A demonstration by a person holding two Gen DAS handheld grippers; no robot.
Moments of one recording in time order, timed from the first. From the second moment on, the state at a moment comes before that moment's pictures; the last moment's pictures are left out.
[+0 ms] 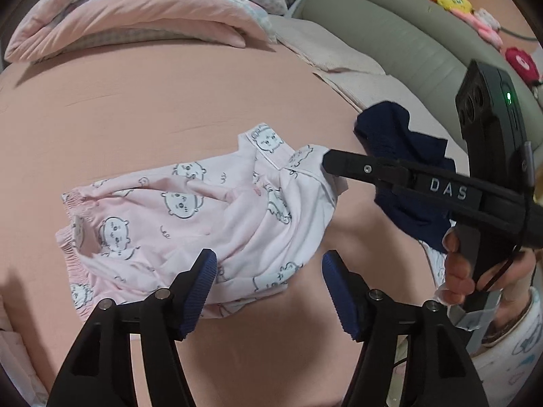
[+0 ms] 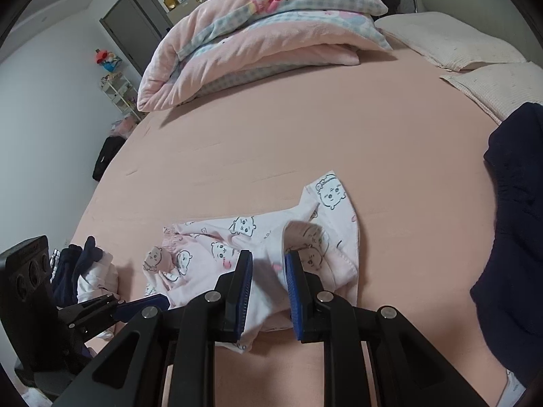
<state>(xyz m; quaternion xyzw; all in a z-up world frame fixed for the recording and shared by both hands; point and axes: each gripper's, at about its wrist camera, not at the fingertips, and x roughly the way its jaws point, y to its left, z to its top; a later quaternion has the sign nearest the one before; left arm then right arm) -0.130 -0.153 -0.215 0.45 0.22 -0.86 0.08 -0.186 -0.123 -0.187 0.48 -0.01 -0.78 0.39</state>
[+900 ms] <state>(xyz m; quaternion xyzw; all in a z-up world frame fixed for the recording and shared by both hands) -0.157 -0.140 -0.266 0.51 0.13 -0.84 0.14 -0.197 -0.113 -0.213 0.53 -0.01 -0.76 0.37</state>
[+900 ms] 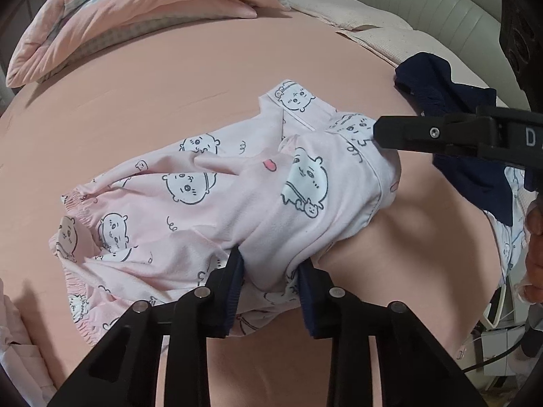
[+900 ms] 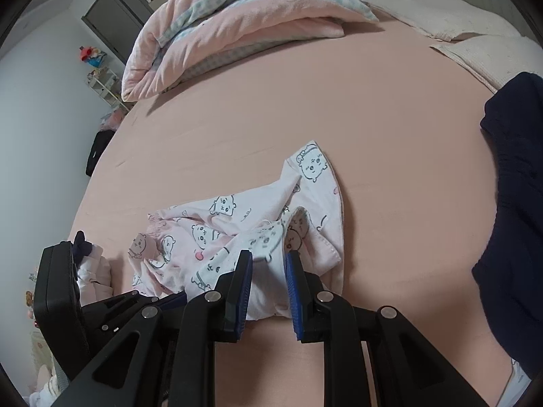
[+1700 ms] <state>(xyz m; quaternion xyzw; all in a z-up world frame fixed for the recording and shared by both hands) -0.166 -0.152 -0.251 0.50 0.15 -0.84 0.14 -0.179 -0.071 -0.248 0.55 -0.08 -0.76 0.33</state>
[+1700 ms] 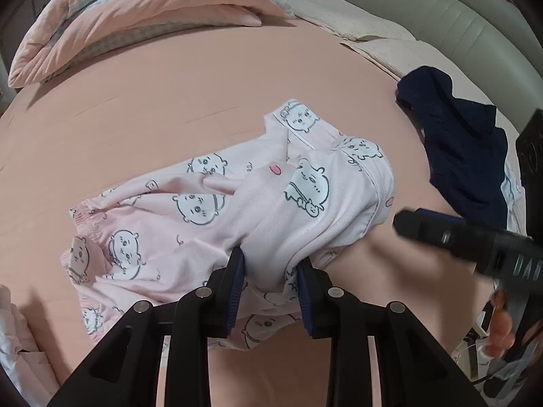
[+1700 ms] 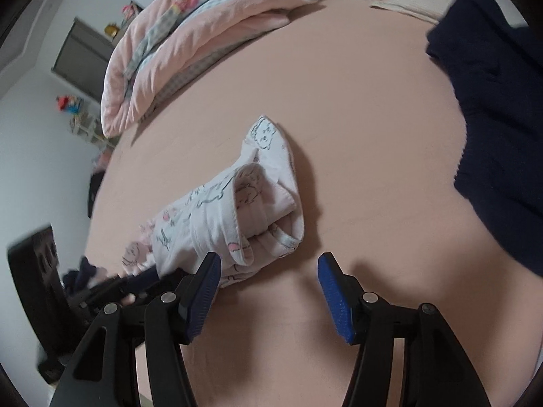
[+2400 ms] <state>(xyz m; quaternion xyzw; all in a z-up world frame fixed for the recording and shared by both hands) -0.165 -0.169 -0.230 0.49 0.15 -0.85 0.14 -0.159 -0.142 -0.232 0.47 0.13 -0.80 0.35</state>
